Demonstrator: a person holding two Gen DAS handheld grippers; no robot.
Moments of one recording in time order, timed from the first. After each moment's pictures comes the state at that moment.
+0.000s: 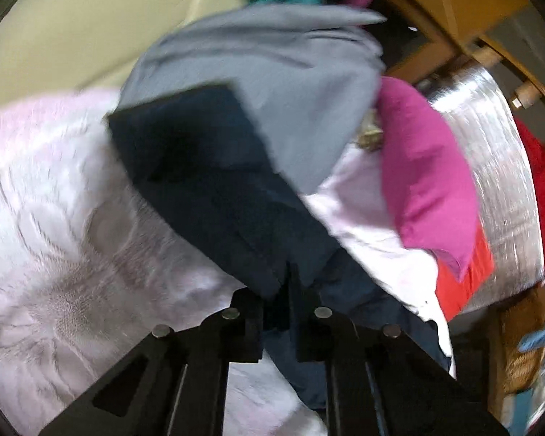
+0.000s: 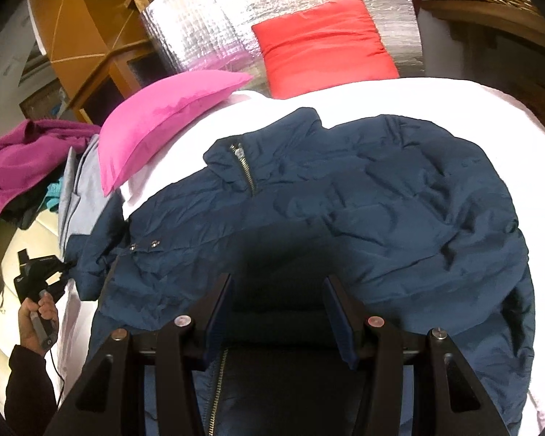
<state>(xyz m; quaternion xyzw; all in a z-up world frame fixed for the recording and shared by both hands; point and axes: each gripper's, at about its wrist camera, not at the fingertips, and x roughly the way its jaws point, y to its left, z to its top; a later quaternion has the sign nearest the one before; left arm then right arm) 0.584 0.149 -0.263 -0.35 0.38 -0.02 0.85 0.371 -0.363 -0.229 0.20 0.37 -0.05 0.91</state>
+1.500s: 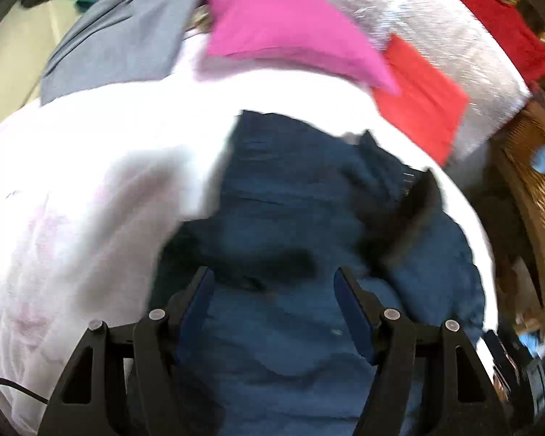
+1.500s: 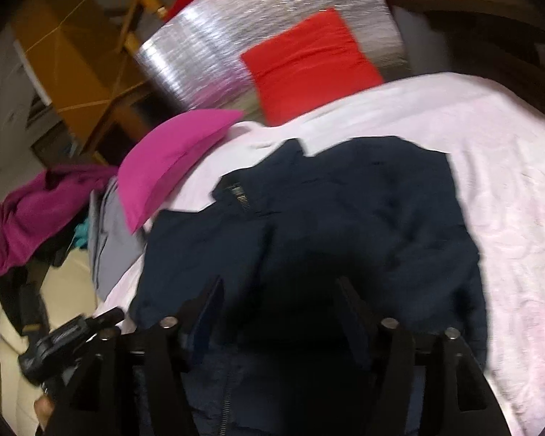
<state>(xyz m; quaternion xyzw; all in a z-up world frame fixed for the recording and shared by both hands) 0.453 -0.047 -0.209 -0.16 0.49 -0.10 0.85 0.336 -0.387 -0.200 0.26 0.33 -0.02 0.91</state>
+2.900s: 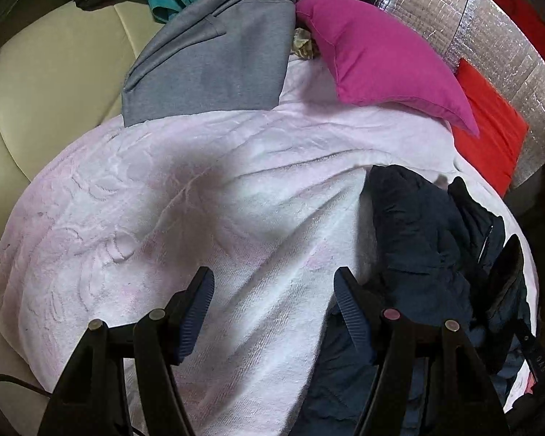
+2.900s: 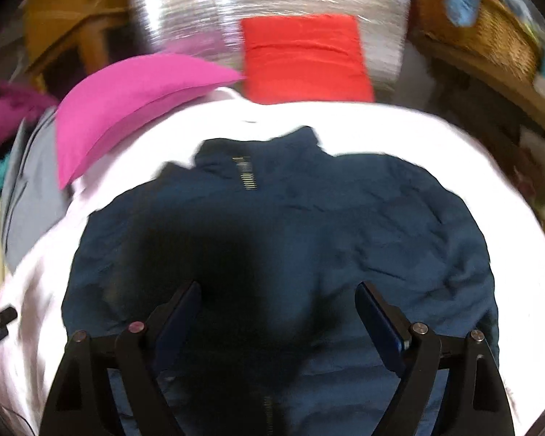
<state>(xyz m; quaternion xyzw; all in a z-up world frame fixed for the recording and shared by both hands) 0.475 0.057 -0.190 -0.13 0.49 0.00 0.86 0.420 -0.306 -0.205 0.13 0.41 -0.19 0.88</state>
